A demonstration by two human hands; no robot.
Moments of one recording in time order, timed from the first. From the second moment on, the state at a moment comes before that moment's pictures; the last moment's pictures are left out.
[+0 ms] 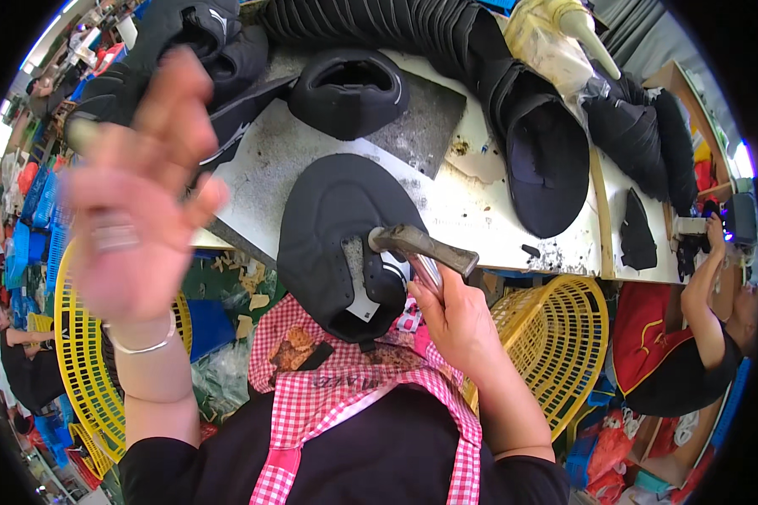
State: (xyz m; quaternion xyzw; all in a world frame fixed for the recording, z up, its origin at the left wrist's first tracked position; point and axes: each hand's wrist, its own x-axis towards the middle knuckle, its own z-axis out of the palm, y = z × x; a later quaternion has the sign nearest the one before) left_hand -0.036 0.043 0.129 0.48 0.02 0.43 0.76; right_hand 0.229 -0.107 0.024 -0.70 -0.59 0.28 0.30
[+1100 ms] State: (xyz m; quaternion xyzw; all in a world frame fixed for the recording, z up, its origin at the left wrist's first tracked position) left_hand 0.010 -0.019 0.004 0.86 0.34 0.33 0.16; right_hand 0.227 -0.102 0.088 -0.67 -0.65 0.29 0.19
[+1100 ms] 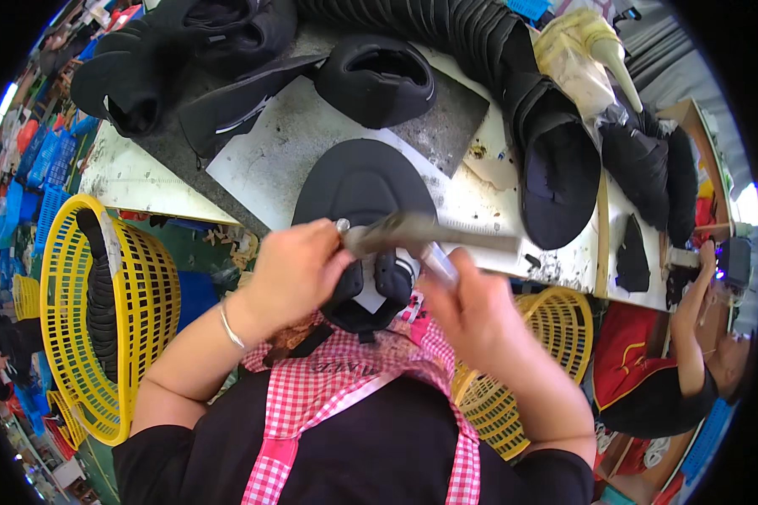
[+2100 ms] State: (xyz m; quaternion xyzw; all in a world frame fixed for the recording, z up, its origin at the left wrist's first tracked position) left_hand 0.007 0.015 -0.002 0.70 0.42 0.34 0.46; right_hand 0.248 -0.065 0.112 -0.66 -0.54 0.31 0.42
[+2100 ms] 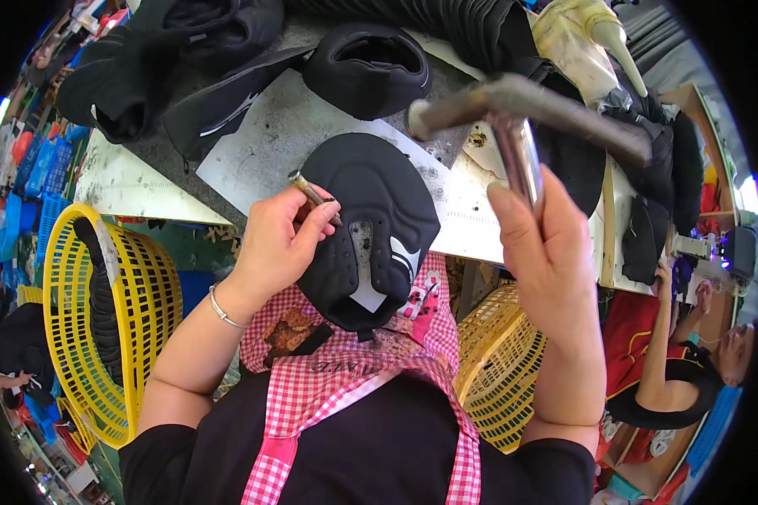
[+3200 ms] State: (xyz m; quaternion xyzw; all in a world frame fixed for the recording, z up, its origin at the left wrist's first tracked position) left_hand 0.042 0.082 0.042 0.86 0.25 0.44 0.01; right_hand 0.348 -0.183 0.082 -0.59 -0.26 0.17 0.74
